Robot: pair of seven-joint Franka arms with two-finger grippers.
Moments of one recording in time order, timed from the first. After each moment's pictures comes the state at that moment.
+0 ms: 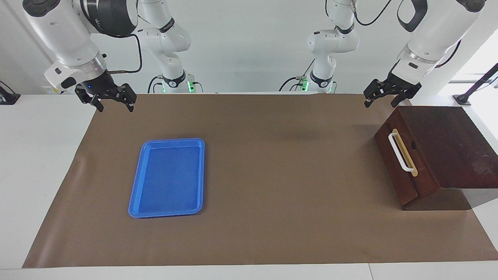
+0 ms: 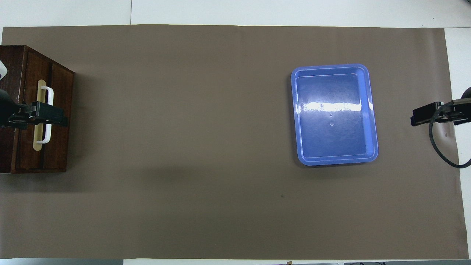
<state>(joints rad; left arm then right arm) -0.01 -0.05 -0.06 -1.66 -0.06 1.56 -0.04 -0.01 -0.03 -0.04 -1.67 -0.02 1.57 -0.04</state>
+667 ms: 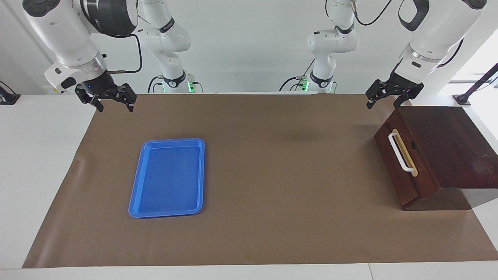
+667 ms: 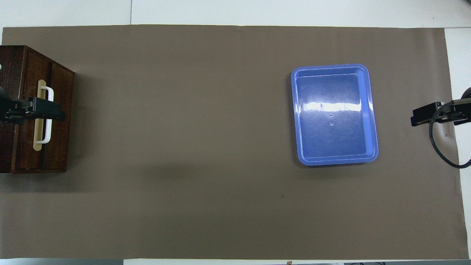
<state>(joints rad) -0.01 -0.05 -0.06 -1.65 -0.05 1.63 -0.04 -0.01 -0.03 -0.04 -1.67 -0.02 1.57 -0.04</state>
